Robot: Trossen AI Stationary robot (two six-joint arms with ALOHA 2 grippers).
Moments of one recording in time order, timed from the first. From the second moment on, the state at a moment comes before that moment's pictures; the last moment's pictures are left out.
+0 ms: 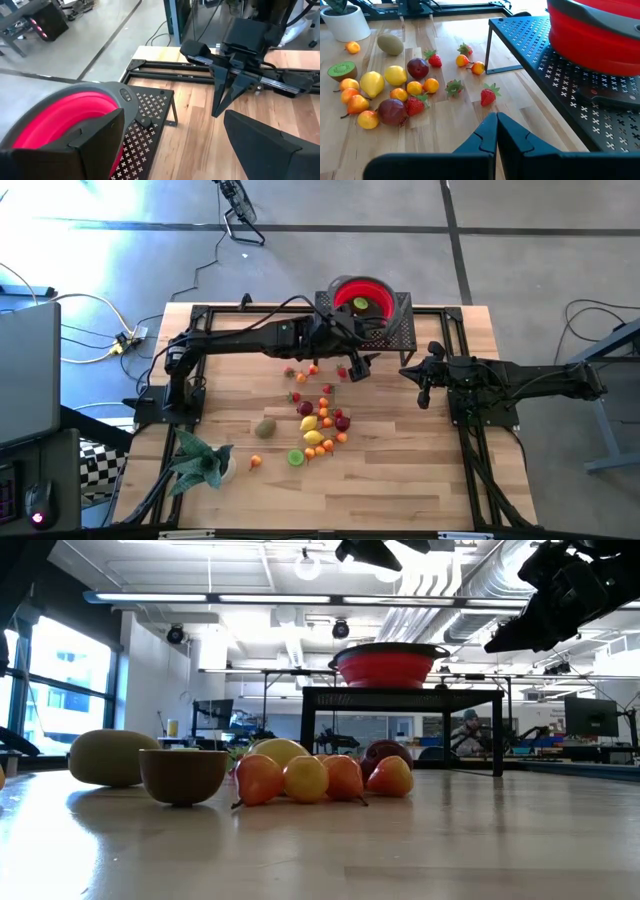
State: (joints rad) left arm 0.06 1.91 2.02 -0.51 -0.32 0.05; right arm -0.02 0.47 0.38 -0.33 0.29 0.10
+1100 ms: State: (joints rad) left arm 0.10 1.86 1.60 0.09 -0.30 0.15; right arm -0.02 0.47 0.38 -0.34 0.42 0.11
